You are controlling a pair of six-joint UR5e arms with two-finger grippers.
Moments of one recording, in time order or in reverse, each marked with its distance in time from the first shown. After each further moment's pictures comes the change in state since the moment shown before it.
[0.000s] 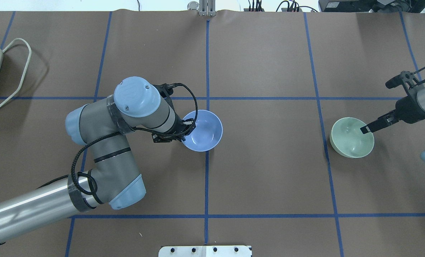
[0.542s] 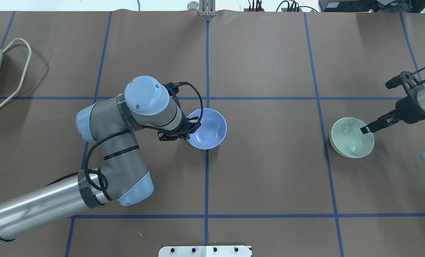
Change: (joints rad) left arm 0.002 -0.029 0.048 -0.012 0.006 -0.007; right arm -0.001 0.000 -0.001 0.002 0.000 -0.001
